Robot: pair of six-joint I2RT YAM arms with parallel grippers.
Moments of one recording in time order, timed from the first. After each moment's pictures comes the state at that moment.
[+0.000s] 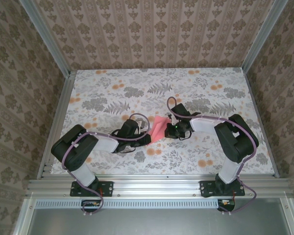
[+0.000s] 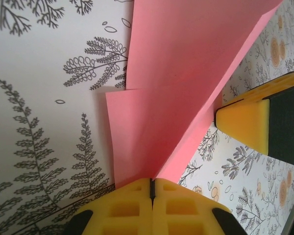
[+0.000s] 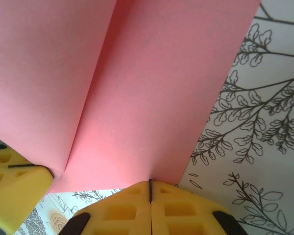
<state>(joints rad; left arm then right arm) -0.75 1.65 0.52 0.39 0.36 -0.81 0.49 1.76 0.91 -0.34 -0.37 0.58</state>
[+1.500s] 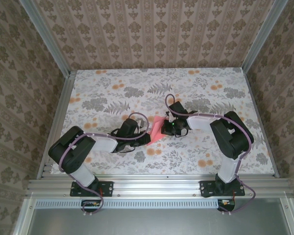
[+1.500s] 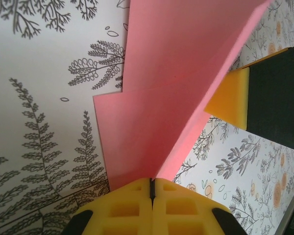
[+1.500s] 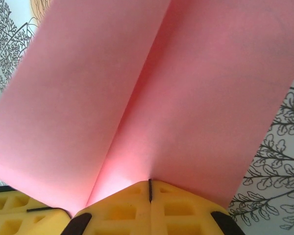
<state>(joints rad) -0.75 1.61 0.53 0.33 0.35 -0.83 0.50 1.82 0.97 -0.27 -0.38 0.65</state>
